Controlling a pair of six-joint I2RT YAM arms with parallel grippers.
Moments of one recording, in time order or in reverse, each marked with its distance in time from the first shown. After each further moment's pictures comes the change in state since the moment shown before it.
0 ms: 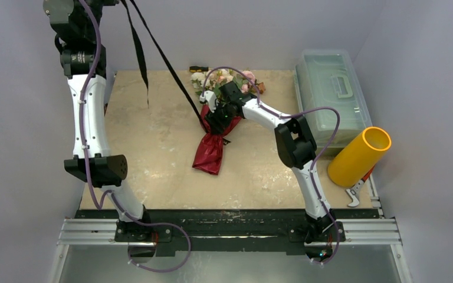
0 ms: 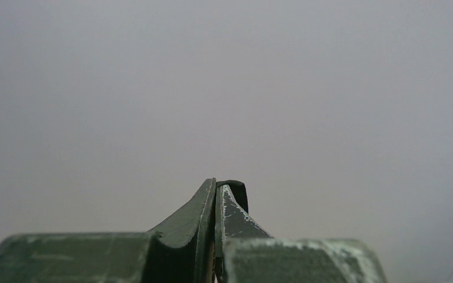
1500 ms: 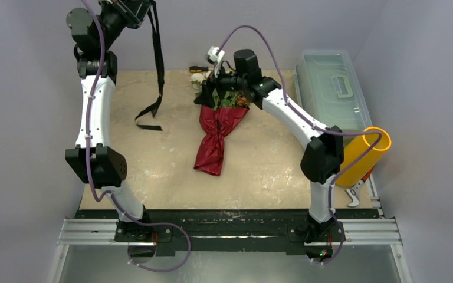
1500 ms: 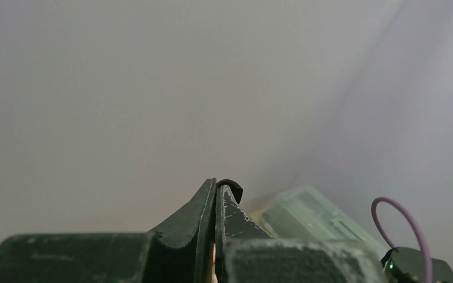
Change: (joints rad) left arm 0.005 0.000 -0.268 0.211 0.365 -0.308; right arm 0.000 -0.308 -0.007 0.188 -0.178 0.241
